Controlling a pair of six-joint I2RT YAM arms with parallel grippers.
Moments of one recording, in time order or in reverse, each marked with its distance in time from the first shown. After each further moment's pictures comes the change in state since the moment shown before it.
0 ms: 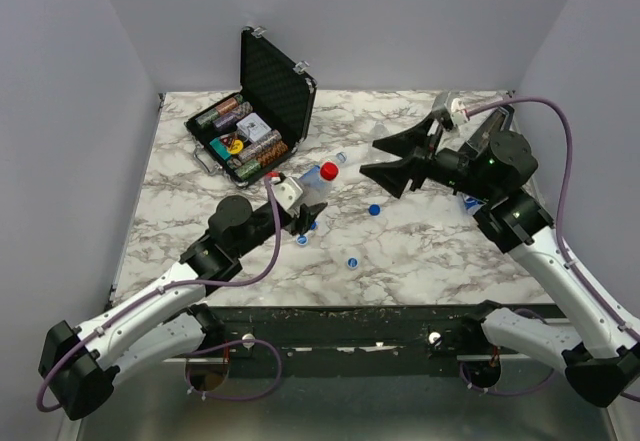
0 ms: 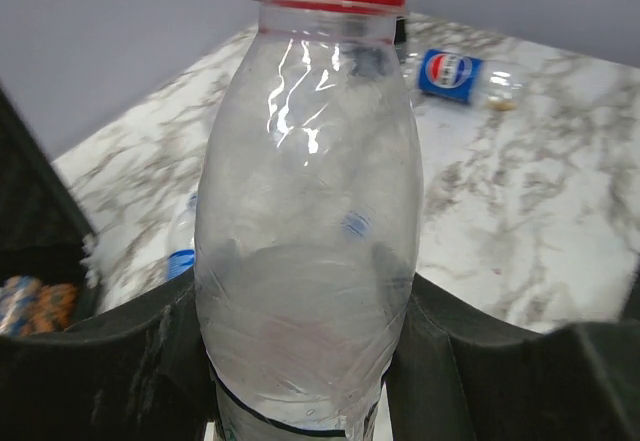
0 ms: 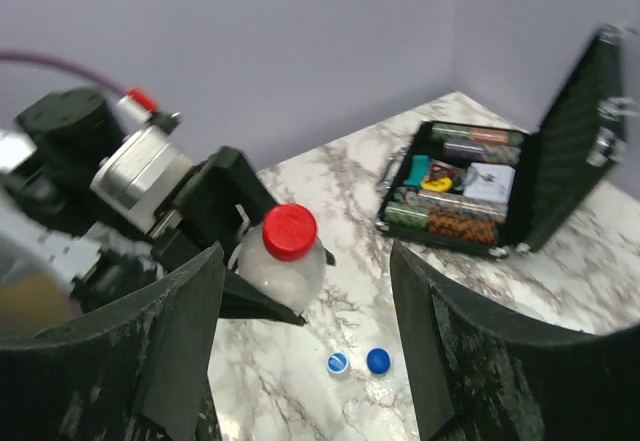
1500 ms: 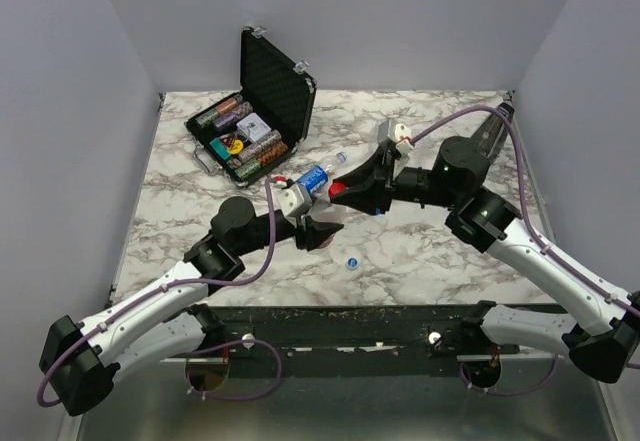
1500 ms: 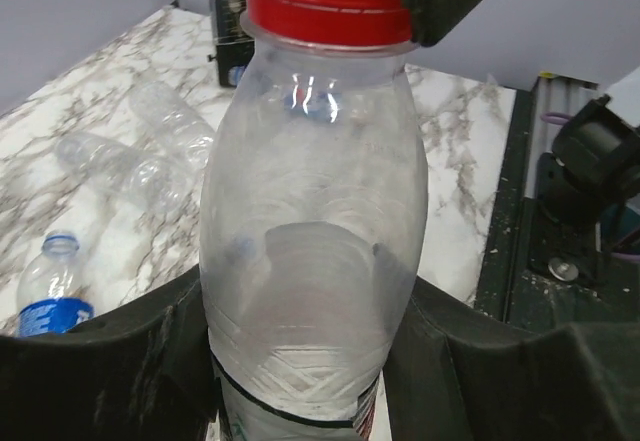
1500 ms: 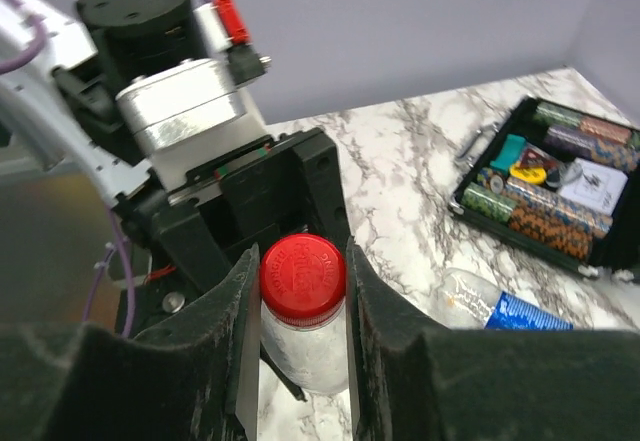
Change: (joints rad) left arm 0.001 0.047 0.010 0.068 0.368 -0.148; right arm 0.171 0.101 -0.007 -0.010 -0.183 -0.199
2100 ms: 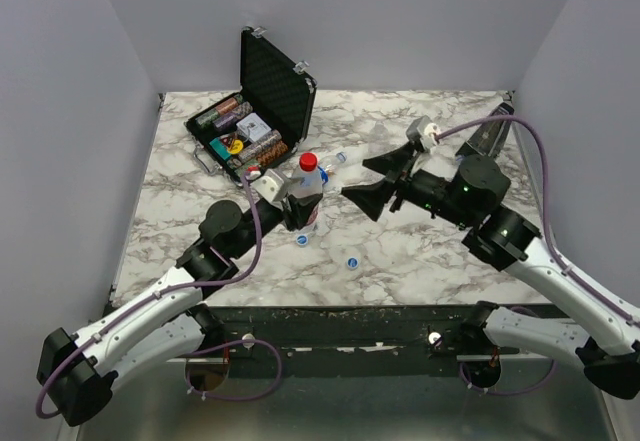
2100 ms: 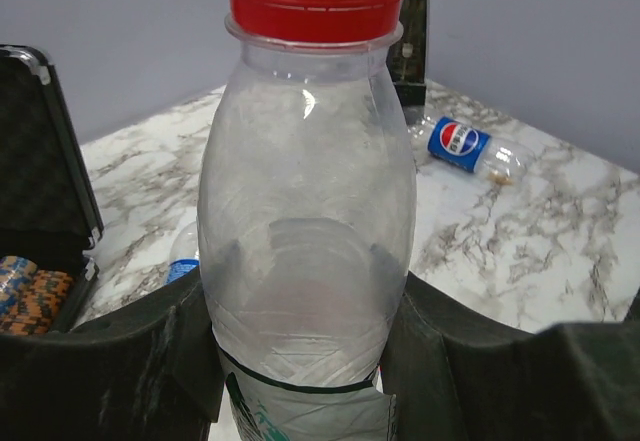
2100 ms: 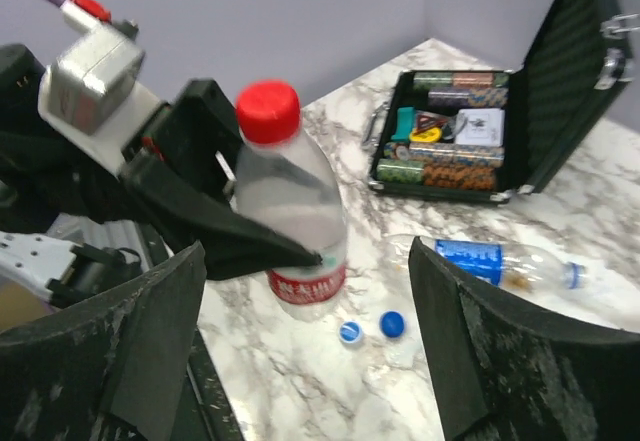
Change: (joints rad) left arm 0.005 -0.064 -0.031 0.006 -0.362 0.002; right arm 0.092 -0.093 -0.032 -0.071 0.488 0.157
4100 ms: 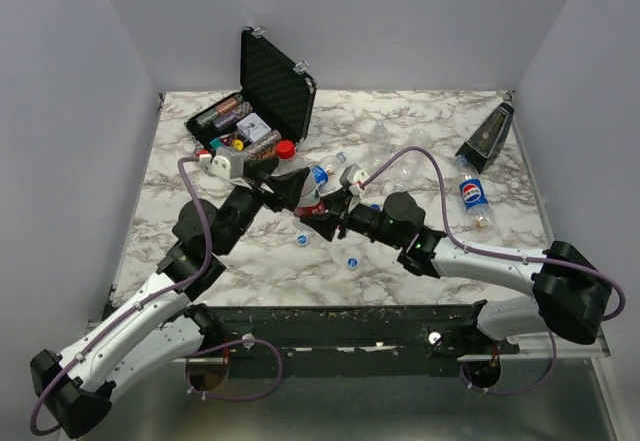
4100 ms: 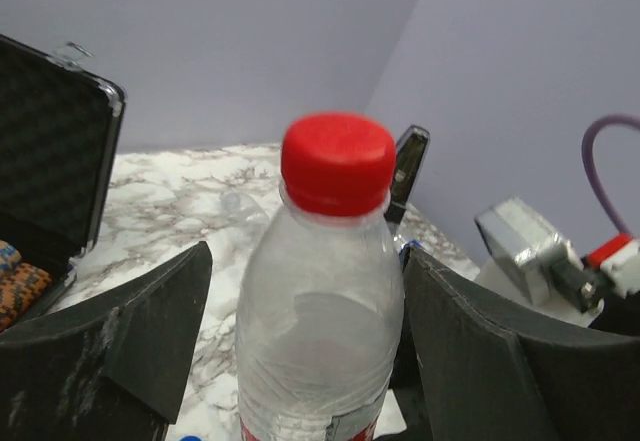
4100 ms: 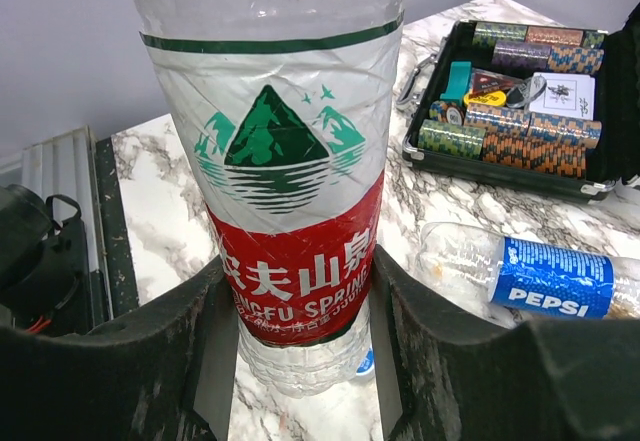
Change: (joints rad) left arm 0.062 -0.092 0.071 0.000 -0.156 -0.324; right arm 0.131 0.334 -0.398 0.768 0.041 -0.096
